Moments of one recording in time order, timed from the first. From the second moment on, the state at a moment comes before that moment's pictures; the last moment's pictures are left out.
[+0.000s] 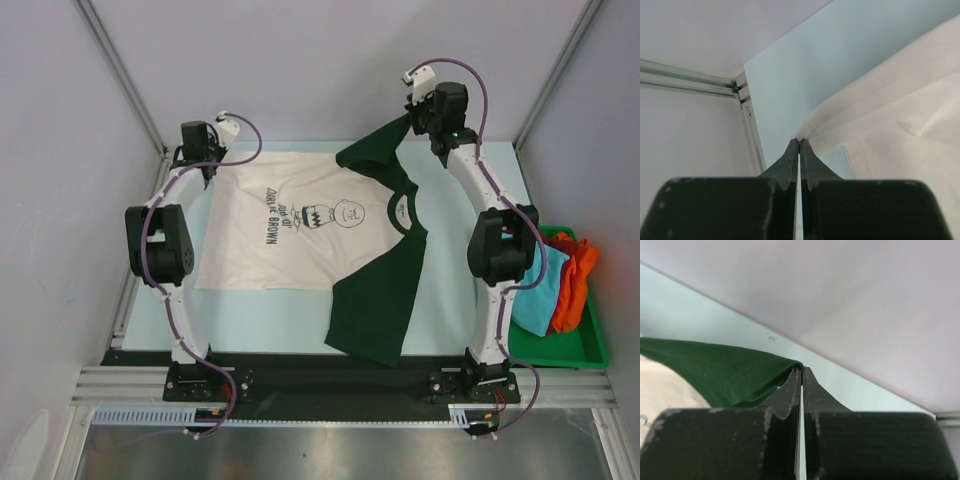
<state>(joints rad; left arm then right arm) 0.04 2.11 1.70 -0.10 -0.04 0.67 0.16 2.15 2.04 -0.12 -0.13 -0.36</state>
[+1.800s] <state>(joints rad) 0.11 1.90 1.14 -0.04 -0.03 0.66 0.21 1.57 1.15 -0.28 -0.19 -0.27</state>
